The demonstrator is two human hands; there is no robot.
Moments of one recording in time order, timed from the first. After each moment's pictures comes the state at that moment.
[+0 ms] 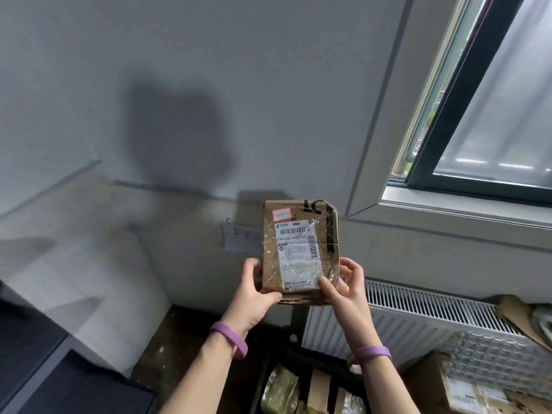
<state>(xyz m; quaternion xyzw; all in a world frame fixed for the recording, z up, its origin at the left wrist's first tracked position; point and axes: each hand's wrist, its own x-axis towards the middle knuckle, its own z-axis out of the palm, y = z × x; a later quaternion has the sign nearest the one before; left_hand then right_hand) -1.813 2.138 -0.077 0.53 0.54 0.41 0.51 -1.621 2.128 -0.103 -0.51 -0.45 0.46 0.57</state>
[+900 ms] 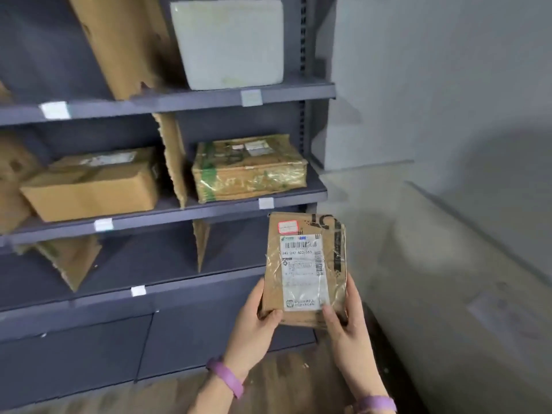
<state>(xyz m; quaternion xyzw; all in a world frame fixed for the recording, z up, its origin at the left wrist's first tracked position) -1.952 1.868 -0.046 0.20 0.75 0.61 0.16 -1.874 2.017 -0.090 -0.12 -0.68 0.67 0.28</state>
